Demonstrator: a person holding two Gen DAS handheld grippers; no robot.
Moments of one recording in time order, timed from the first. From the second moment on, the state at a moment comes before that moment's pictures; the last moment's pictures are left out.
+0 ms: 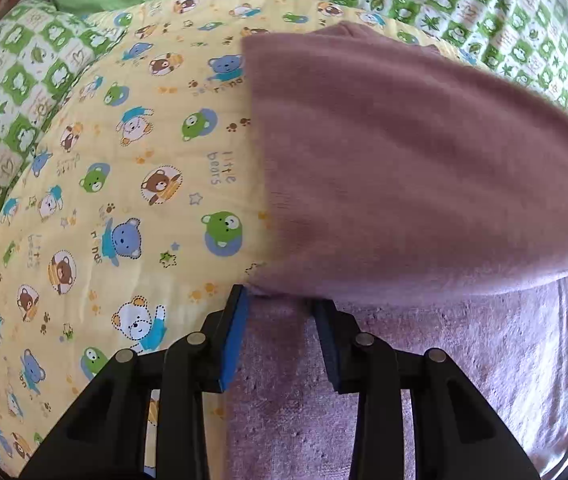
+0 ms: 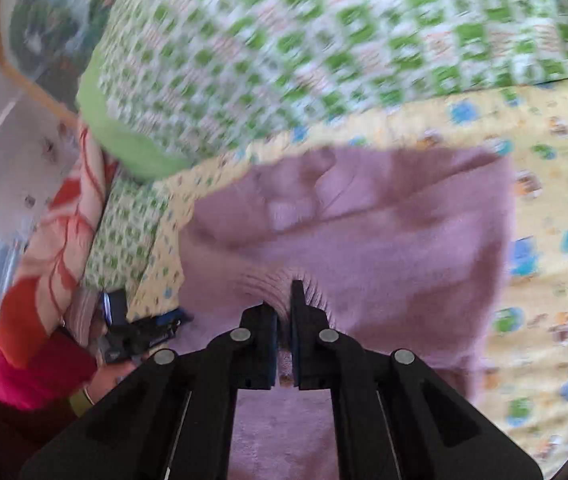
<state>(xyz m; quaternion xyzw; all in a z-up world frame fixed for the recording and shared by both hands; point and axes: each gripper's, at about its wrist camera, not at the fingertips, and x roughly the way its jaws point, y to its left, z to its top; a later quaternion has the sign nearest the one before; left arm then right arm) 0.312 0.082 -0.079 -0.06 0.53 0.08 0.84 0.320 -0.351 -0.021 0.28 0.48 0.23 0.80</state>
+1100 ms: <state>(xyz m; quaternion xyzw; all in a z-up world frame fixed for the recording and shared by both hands) 0.355 0.127 -0.024 -0.16 0.51 0.04 0.85 0.291 -0.348 -0.102 0.17 0.50 0.08 0.85</state>
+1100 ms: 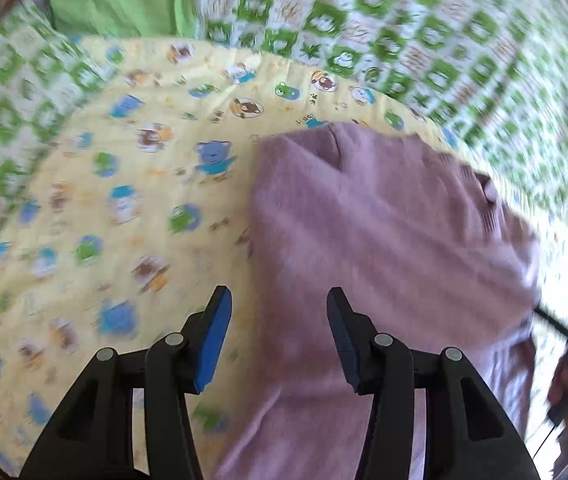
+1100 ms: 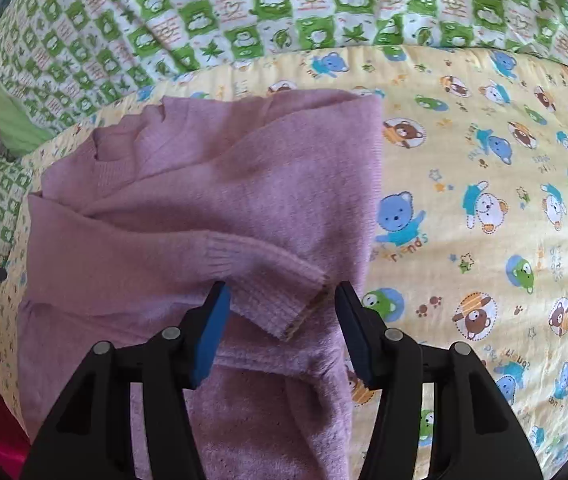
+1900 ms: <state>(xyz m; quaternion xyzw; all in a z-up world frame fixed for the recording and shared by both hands) 0.414 0.135 -0.061 -0.13 0.53 0.12 0.83 0.319 -0.388 -0.101 0.18 0.63 0.01 0.76</state>
